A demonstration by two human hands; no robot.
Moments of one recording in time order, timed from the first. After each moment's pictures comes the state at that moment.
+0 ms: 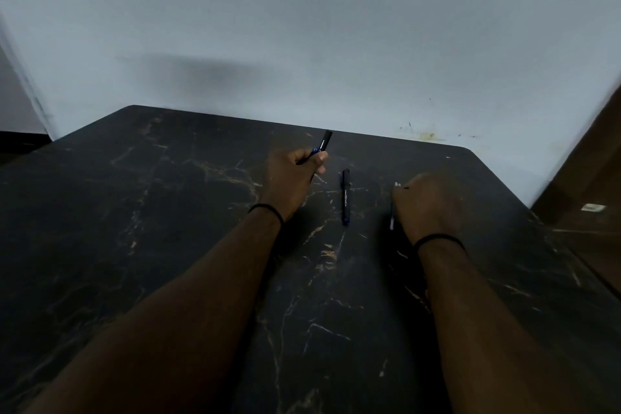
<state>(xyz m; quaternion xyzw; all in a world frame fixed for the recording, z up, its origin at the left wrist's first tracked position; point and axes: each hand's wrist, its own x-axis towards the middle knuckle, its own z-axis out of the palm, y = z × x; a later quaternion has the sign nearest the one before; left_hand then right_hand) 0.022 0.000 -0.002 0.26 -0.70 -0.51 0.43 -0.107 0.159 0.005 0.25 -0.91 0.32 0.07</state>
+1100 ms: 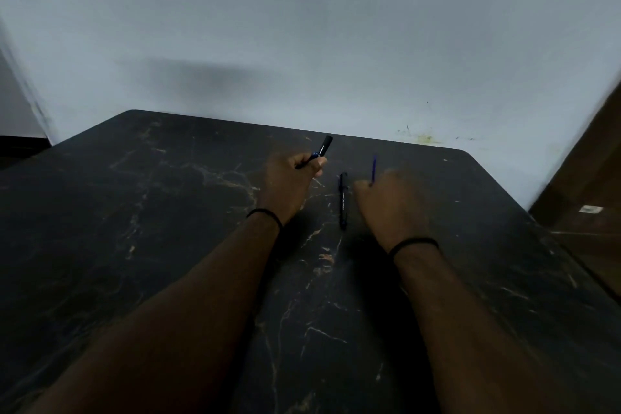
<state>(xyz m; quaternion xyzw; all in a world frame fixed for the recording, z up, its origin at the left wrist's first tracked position) 0.020 -0.002 -0.003 0.26 -0.71 -0.49 0.44 -0.064 0.137 0.021 0.29 -0.90 0.32 0.07</state>
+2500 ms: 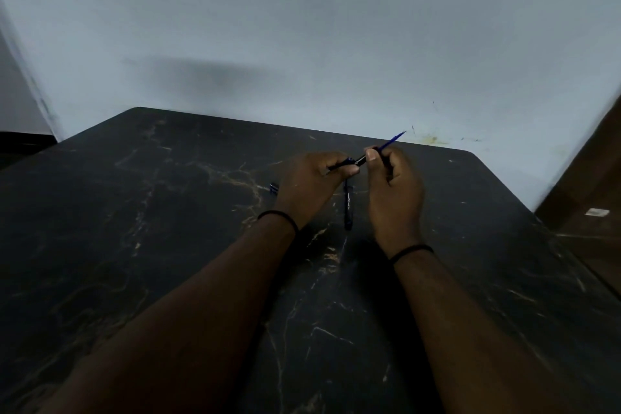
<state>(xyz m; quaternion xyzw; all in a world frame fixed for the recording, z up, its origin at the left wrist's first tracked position) 0.014 0.011 0.003 0.14 -0.83 -0.37 0.40 -0.062 0.122 0.005 0.36 -0.67 0.64 0.13</state>
